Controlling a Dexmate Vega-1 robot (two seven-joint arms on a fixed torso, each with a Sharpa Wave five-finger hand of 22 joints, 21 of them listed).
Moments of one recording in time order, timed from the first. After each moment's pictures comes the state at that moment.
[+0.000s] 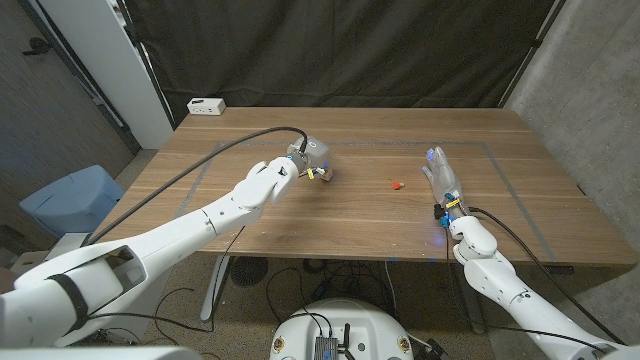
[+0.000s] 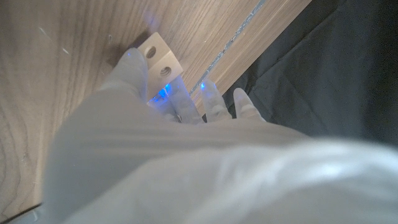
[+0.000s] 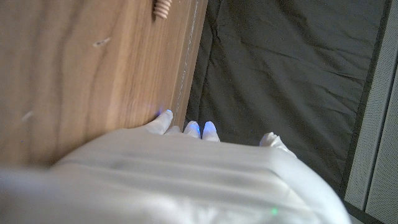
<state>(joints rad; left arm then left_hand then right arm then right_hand) 0.53 0.65 0.93 -1.67 1.13 0.28 -0.16 1.02 -0.08 0.36 -0.15 0.18 0.90 -0.19 0.25 0.19 0.89 -0.22 0.35 0.36 0.52 -0.05 0.23 0.19 0.24 0.16 0.20 0.17 -1.01 -0.47 -0.33 -1.27 0.63 0.47 -0.07 0.26 0.10 0.15 0.04 0.21 0.10 -0.09 0.19 0.17 0.01 -0.07 0.19 0.18 -0.15 -0.04 0.19 0.19 0.04 -0.04 0.19 0.16</state>
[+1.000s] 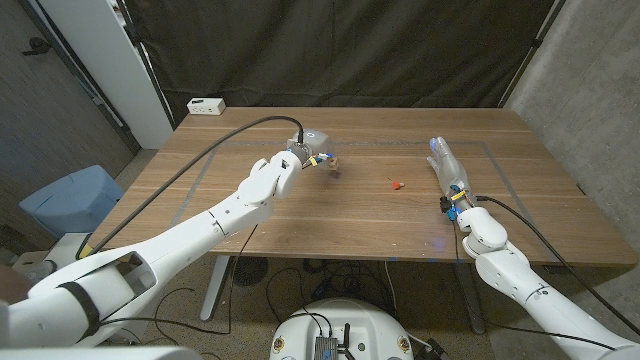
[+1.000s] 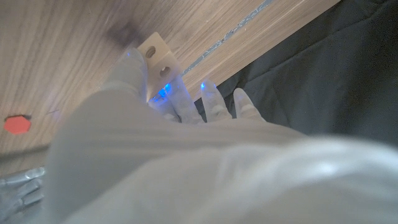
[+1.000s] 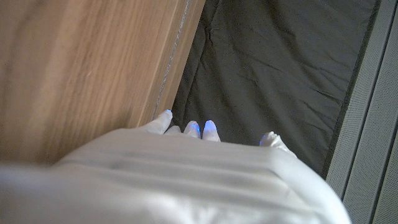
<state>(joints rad) 0.57 0.59 0.86 -1.72 0.99 0.39 -0.15 1.02 -0.07 0.35 -0.15 0.18 0.91 -0.20 0.25 0.19 0.89 -0.22 0.34 0.37 0.52 -0.05 0.23 0.19 0.24 0.16 0.19 0.17 -1.05 -0.57 -0.32 -1.42 0.55 0.41 -0.11 0.26 0.10 0.15 0.03 0.21 0.11 -0.10 0.19 0.17 0.01 -0.07 0.19 0.18 -0.15 -0.04 0.19 0.19 0.04 -0.04 0.19 0.16</state>
